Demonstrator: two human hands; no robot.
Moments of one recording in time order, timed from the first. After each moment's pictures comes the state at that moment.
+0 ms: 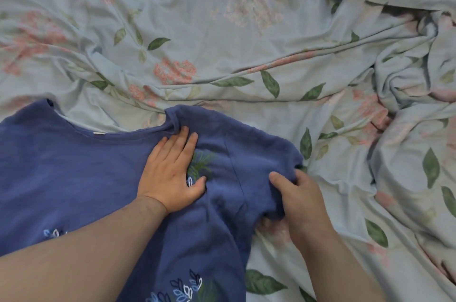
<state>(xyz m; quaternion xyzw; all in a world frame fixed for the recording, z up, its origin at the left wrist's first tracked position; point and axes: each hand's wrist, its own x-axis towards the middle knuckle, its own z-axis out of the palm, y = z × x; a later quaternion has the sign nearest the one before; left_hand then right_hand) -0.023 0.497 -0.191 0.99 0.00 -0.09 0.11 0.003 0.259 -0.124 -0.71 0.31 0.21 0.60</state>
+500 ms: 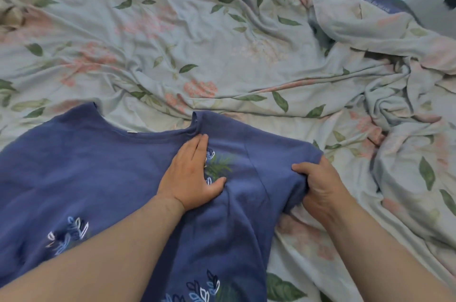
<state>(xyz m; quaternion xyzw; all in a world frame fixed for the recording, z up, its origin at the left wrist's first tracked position) -0.036 0.497 -0.180 0.97 0.05 -0.03 0.22 0.025 0.256 -0.125 -0.61 0.23 0.14 0.75</state>
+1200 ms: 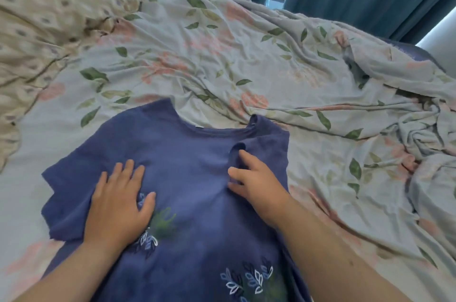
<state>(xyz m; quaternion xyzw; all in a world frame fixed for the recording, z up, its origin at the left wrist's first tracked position) -0.206 0.649 -0.178 0.96 0.25 0.00 0.09 -0.066 0.429 -0.100 -0.74 -0.02 0.36 0.57</state>
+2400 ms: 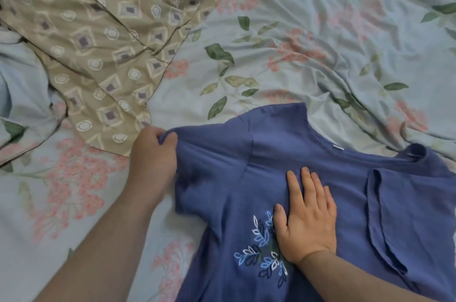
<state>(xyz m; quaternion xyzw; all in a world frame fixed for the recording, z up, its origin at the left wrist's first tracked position) -0.210 0.825 -0.145 0.67 0.56 0.17 0.46 -0.127 0.563 -0.190 -0.96 -0.28 0.07 0.02</state>
